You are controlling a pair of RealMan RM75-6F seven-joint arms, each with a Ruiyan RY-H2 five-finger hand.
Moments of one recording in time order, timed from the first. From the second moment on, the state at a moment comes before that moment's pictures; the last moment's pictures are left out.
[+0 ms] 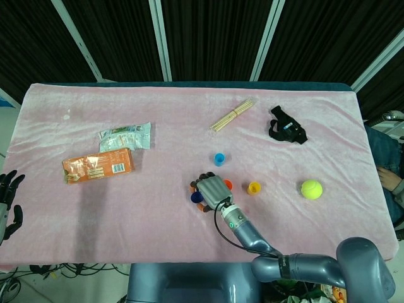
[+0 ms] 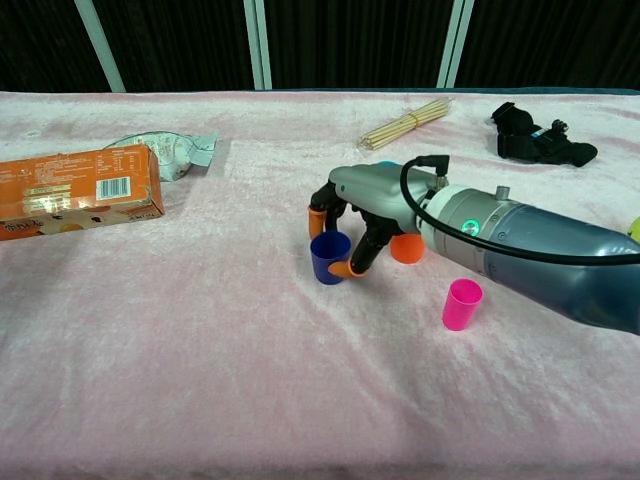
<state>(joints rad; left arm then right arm) -0.07 -1.06 -0.04 -1.63 1.50 1.51 0.10 0.88 -1.79 0.20 -1.43 -0.98 0.94 -0.44</state>
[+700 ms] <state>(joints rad) -0.07 -1.06 -0.03 -1.64 1.51 1.51 0.11 0.89 -1.54 0.26 -1.64 -0.89 0.94 -0.51</state>
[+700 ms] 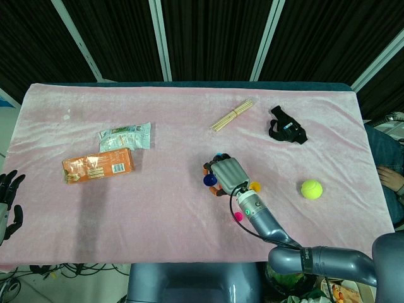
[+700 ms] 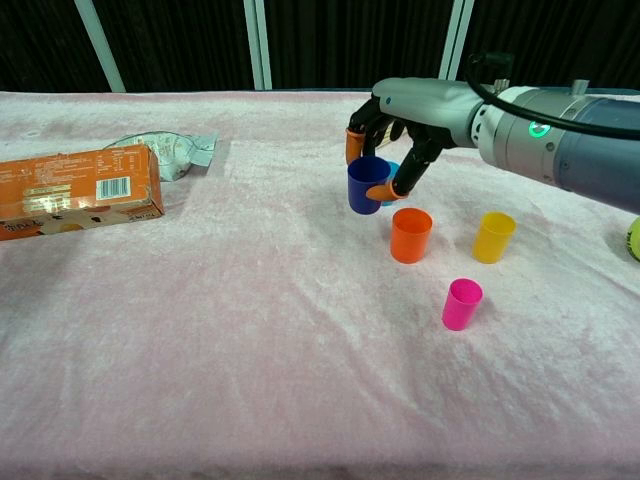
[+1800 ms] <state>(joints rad) -0.07 -1.06 -0.03 -1.64 1.50 1.51 0.12 0.87 -1.47 0.17 -1.65 -0.86 0.93 -0.49</state>
